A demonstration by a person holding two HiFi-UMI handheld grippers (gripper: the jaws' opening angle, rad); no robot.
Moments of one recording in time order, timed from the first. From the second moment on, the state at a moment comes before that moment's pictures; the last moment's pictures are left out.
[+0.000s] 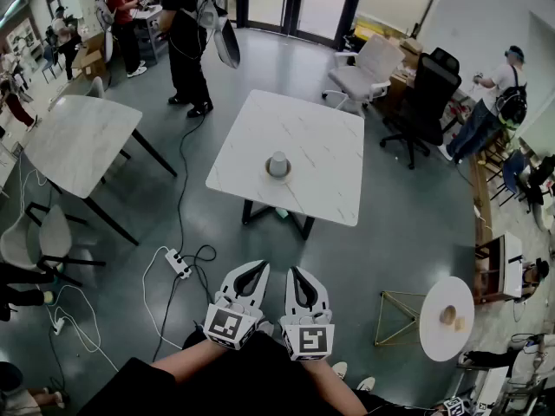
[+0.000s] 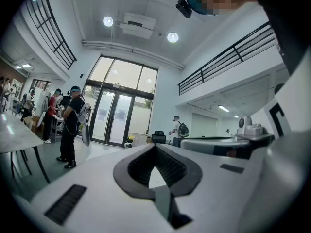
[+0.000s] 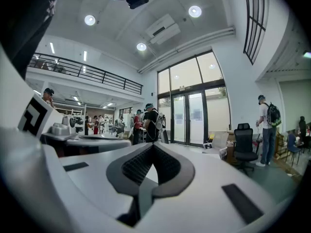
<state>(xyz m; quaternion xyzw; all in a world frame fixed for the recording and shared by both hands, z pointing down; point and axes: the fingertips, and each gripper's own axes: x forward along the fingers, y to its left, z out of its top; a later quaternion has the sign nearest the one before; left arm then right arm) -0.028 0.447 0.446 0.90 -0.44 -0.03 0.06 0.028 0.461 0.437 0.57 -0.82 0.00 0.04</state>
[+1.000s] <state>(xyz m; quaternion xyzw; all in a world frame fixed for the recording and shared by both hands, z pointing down) -0.030 0.296 0.486 0.91 -0.40 -0.02 0.11 0.046 0.317 0.461 0.59 -0.81 0.04 0.03</state>
